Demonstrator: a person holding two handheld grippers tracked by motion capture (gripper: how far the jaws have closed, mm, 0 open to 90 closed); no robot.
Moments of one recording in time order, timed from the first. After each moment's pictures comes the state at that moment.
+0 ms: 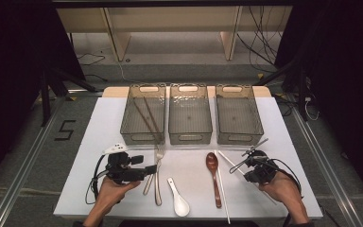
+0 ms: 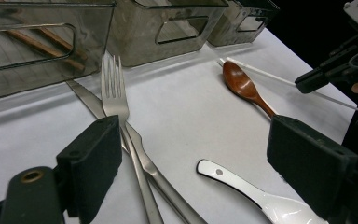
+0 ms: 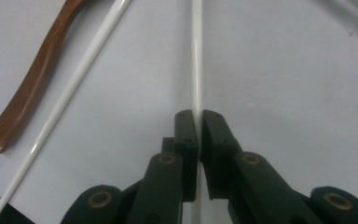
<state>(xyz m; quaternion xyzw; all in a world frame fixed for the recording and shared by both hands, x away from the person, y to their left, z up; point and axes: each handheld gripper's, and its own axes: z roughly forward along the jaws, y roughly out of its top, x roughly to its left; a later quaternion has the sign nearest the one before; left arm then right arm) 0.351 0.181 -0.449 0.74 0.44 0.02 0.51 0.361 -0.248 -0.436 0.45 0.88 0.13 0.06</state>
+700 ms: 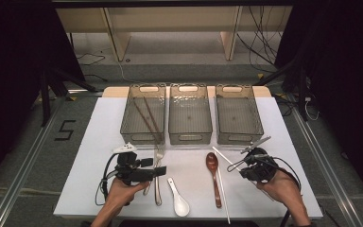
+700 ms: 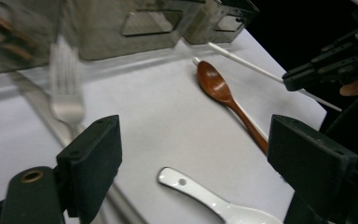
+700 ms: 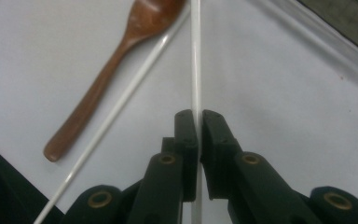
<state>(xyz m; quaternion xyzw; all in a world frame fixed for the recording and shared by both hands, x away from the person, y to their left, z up) 0.351 0.149 -0.450 0.73 0.45 -0.04 0.52 0.352 -0.238 -0.412 0.43 0.88 0.18 0.08</state>
